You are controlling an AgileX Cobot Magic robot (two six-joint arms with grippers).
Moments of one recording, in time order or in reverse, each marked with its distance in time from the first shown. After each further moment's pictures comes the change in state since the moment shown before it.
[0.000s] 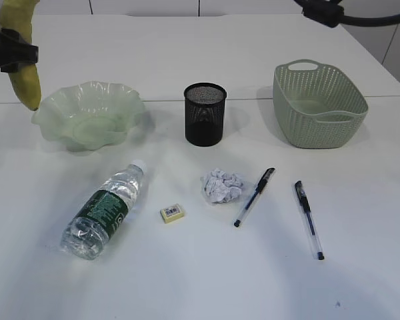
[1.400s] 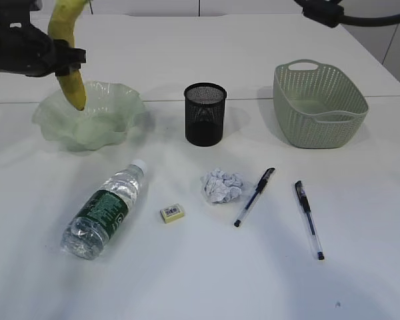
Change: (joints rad) left arm -0.063 0.311 -0.269 -0.156 -0.038 -0.002; right arm 0.000 0.000 0.000 0.000 0.002 0.000
